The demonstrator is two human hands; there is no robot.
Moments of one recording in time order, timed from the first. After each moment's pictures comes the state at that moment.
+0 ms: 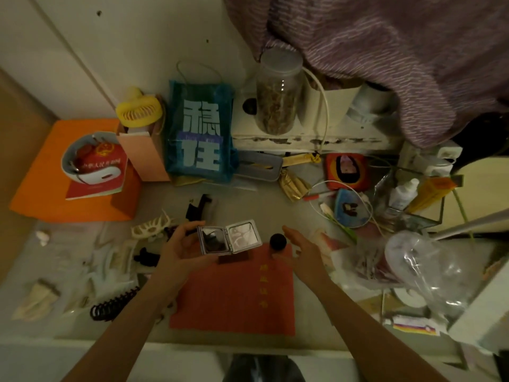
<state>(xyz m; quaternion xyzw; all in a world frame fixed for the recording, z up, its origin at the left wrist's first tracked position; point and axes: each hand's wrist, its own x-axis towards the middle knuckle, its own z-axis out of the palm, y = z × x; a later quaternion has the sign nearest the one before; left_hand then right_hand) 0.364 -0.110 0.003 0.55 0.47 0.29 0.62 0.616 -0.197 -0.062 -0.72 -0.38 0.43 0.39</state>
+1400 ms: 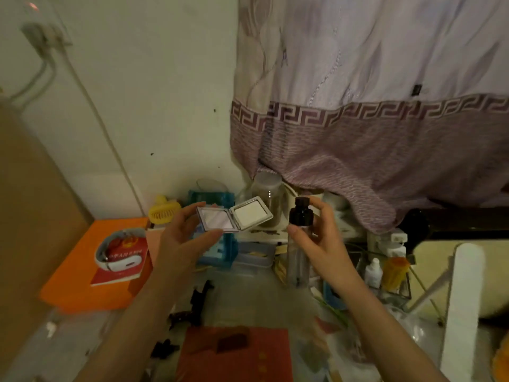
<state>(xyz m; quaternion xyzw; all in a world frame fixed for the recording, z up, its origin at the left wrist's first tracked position) 0.411 -0.092 0.195 0.54 0.34 0.48 0.60 0.636 -0.185 0.190 -0.51 -0.55 0.24 0.61</state>
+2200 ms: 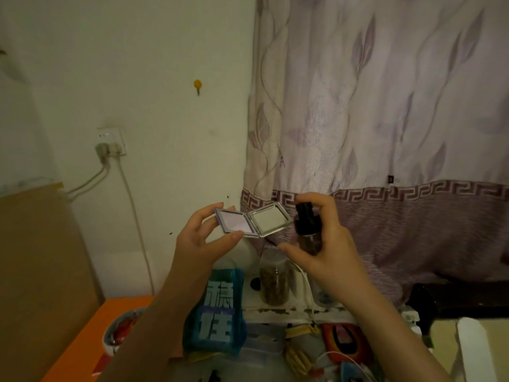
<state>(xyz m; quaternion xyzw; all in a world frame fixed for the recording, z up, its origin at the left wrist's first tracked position) 0.426 -0.112 0.335 0.64 0.22 0.55 0.49 0.614 -0.210 0.343 -0.46 -0.68 -0.04 0.57</state>
